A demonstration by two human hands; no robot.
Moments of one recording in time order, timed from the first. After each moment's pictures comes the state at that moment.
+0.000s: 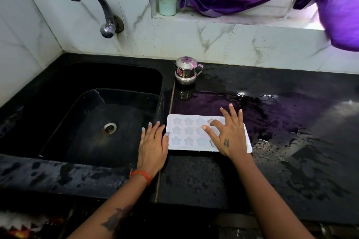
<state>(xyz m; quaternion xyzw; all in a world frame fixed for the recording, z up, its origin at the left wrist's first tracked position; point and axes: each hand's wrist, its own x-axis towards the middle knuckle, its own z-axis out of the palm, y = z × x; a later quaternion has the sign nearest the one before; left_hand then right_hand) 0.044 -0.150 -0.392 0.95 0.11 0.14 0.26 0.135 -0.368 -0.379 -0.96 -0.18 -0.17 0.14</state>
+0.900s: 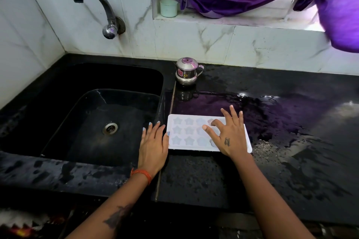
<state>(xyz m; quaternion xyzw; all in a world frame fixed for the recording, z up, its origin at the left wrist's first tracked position) 0.044 -0.150 -0.392 0.95 0.11 0.14 0.27 0.133 -0.370 -0.376 -0.96 -0.17 -0.13 0.17</state>
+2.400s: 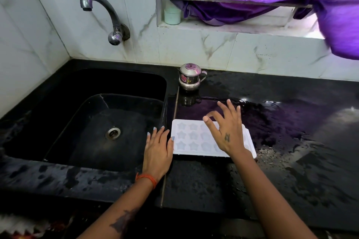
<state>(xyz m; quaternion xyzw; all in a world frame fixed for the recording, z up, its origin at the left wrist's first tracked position) 0.044 -0.148 -0.392 0.94 0.11 0.13 0.28 0.135 -0.339 -0.340 -0.93 -0.18 -0.17 0.27</state>
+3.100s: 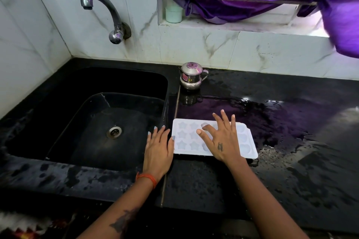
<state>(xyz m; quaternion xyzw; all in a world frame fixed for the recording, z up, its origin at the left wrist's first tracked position) 0.045 -0.148 -0.391 0.95 0.11 0.13 0.27 0.125 -0.336 -0.371 -0.96 -0.20 -0.12 0.16</state>
